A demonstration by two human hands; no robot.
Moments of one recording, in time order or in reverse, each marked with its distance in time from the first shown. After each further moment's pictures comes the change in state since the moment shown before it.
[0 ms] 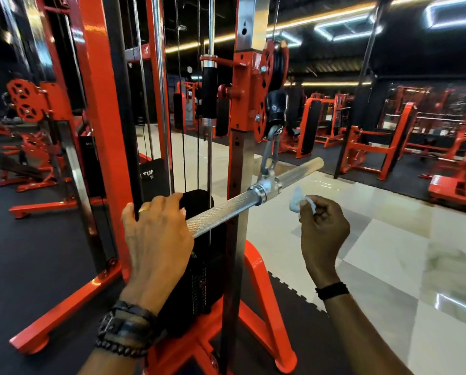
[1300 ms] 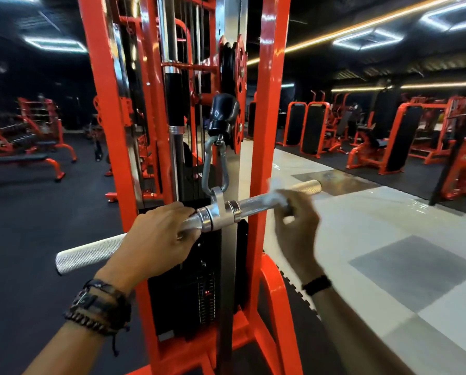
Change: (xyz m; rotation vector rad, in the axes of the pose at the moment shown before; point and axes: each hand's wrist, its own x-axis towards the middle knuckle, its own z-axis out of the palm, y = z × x) left_hand 0.027 0.119 0.073 0.170 -0.210 0.144; right_hand 0.121 0.115 0.017 0.173 -0.407 -0.267
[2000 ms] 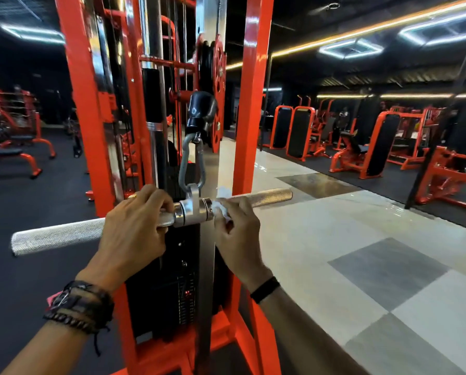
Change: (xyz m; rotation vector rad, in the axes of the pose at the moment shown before) left_hand 0.000 0.015 0.008 0.058 0.205 -0.034; right_hand -0.025 -0.041 0.023 0.045 -0.207 -0.049
